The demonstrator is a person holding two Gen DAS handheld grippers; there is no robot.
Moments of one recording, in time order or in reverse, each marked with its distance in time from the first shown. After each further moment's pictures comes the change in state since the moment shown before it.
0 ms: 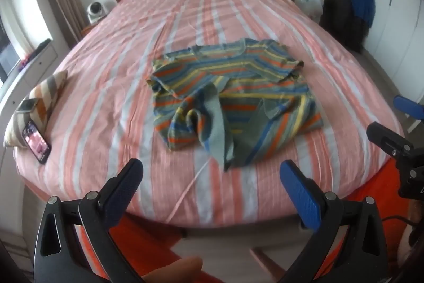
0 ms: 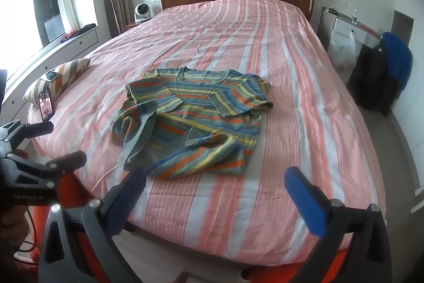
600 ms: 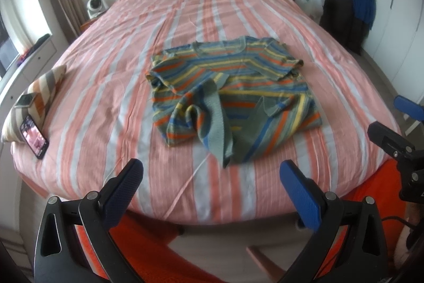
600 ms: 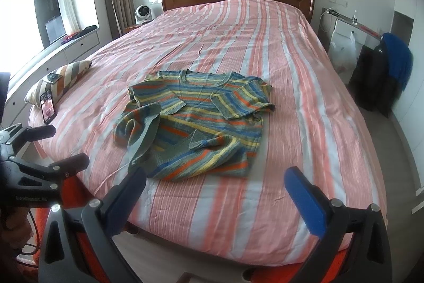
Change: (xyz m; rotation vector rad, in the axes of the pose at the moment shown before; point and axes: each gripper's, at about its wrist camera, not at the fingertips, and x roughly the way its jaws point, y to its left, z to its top) left arm 0.000 0.003 -0.001 -0.014 0.018 -0.013; right arm -0.002 0.007 -0.001 -0.006 -0.016 0.000
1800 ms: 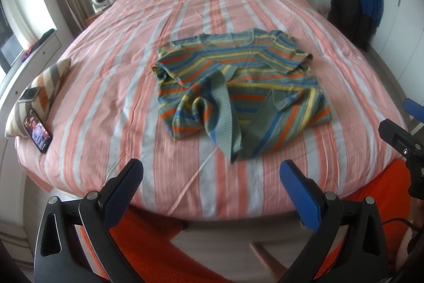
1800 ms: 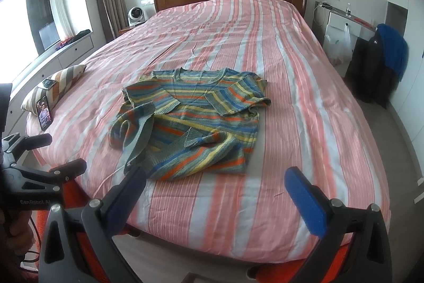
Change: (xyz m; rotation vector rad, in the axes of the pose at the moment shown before) left arm 0.014 0.003 -0.003 -0.018 0.036 0.037; right arm 0.005 -0.008 -0.003 0.051 0.018 -0.006
